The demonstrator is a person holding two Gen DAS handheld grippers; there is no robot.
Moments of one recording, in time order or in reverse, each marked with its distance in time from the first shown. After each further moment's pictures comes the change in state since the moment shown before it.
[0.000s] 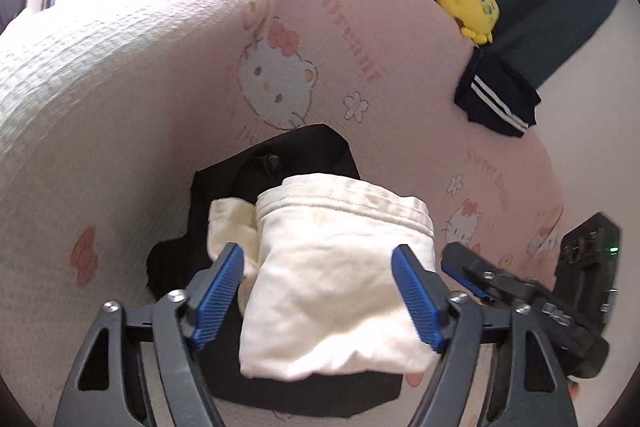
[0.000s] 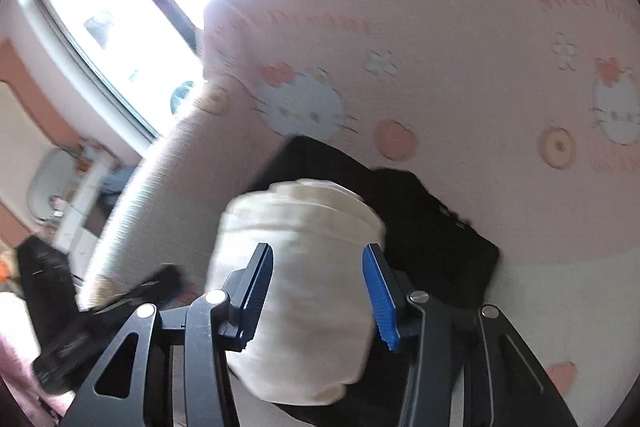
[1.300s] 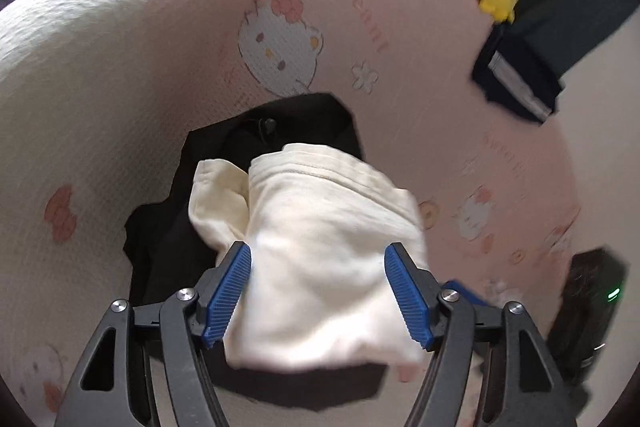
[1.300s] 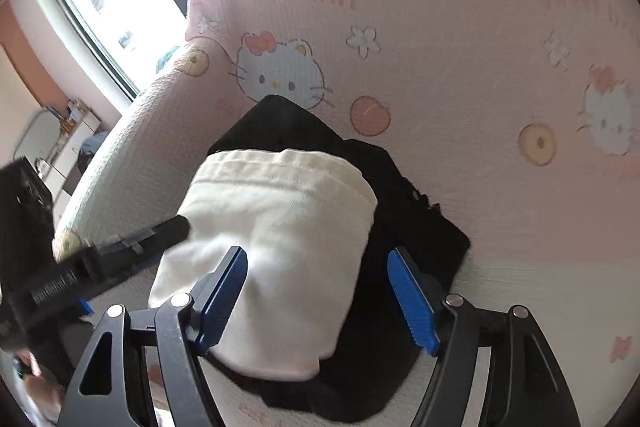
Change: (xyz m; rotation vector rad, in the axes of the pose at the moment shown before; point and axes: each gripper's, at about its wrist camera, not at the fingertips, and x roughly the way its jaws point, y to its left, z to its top) left arm 0.007 -0.025 -0.009 -0.084 0.062 0.029; right arm 0.002 -0.022 -0.023 -0.103 0.103 -0.114
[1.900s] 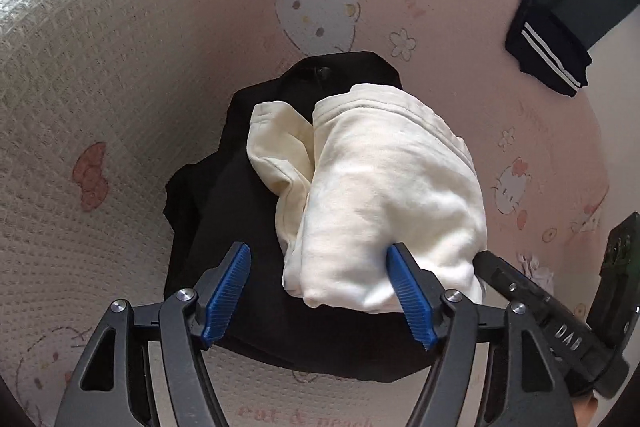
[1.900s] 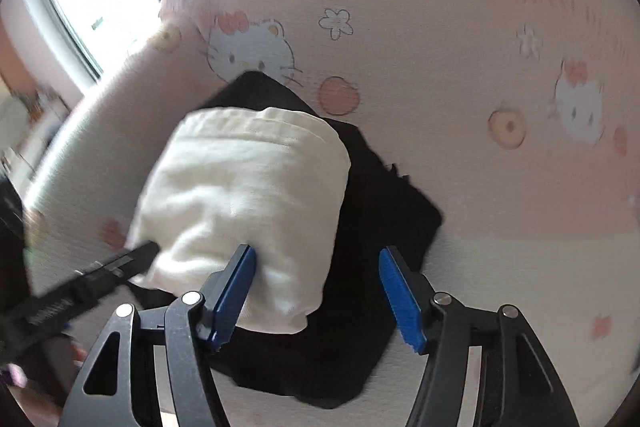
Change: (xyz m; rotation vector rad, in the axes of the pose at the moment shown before) left arm 0.019 0.017 -0.019 0.056 0.081 0.155; right arm 0.013 -0.007 -0.010 0.074 0.034 -0.089
